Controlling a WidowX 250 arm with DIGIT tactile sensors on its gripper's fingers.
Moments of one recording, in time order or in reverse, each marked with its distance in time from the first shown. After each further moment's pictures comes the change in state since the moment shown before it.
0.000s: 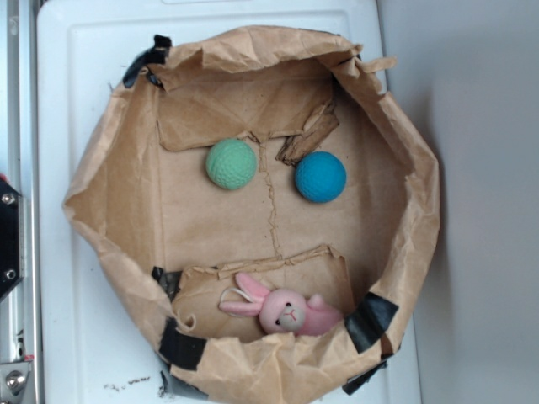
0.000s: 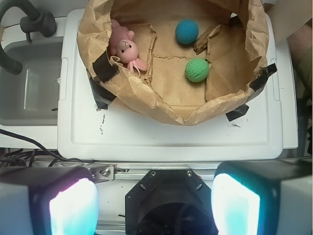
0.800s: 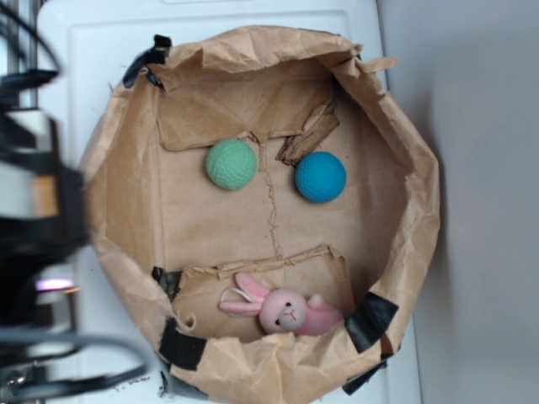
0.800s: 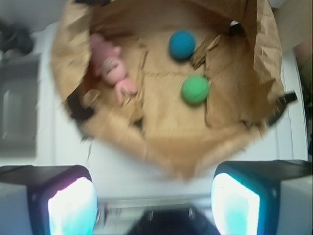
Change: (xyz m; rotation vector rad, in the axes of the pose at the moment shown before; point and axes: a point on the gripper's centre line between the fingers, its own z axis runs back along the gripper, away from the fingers) arm 0.056 0.010 -0.055 0.044 -0.034 0.079
